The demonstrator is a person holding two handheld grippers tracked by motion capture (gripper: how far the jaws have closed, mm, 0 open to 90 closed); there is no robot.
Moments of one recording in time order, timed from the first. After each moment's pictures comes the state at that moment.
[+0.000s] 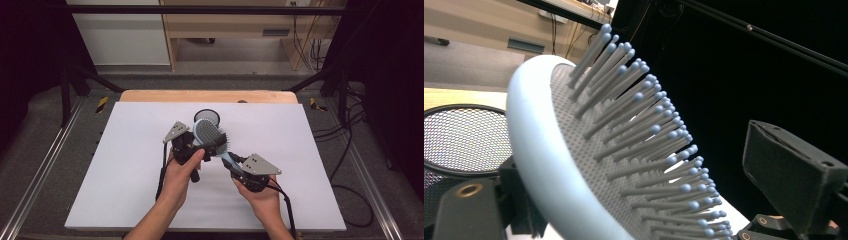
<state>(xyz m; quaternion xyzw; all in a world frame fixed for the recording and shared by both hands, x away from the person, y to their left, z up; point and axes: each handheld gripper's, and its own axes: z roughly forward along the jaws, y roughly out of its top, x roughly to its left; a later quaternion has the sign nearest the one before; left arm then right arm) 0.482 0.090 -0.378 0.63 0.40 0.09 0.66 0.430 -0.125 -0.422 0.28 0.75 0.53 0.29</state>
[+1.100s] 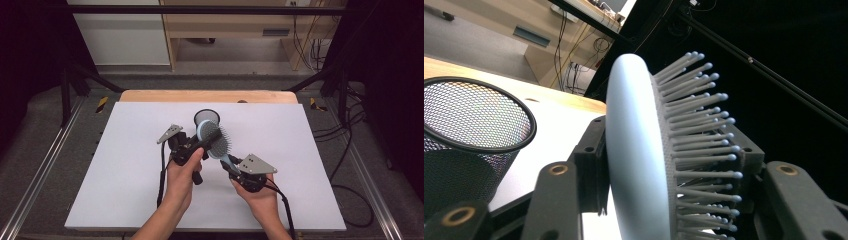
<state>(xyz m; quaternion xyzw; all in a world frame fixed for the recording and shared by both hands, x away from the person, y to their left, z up) 0.477 0.093 -0.381 0.57 0.45 0.05 0.68 0.434 -0.120 -0.431 0.29 0.76 0.51 0.27</state>
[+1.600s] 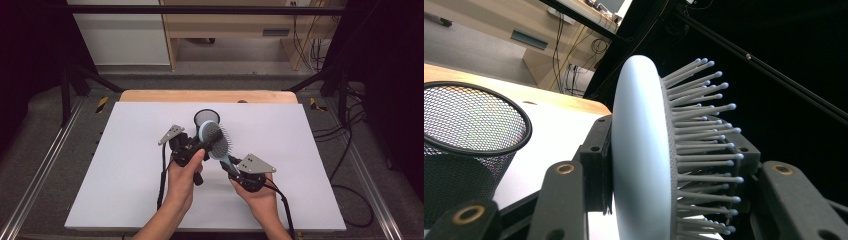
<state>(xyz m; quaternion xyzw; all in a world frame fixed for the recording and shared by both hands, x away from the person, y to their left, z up) 0.476 0.091 -0.380 0.58 0.45 0.06 0.68 0.437 -0.119 -0.434 0.29 0.76 0.51 0.27</state>
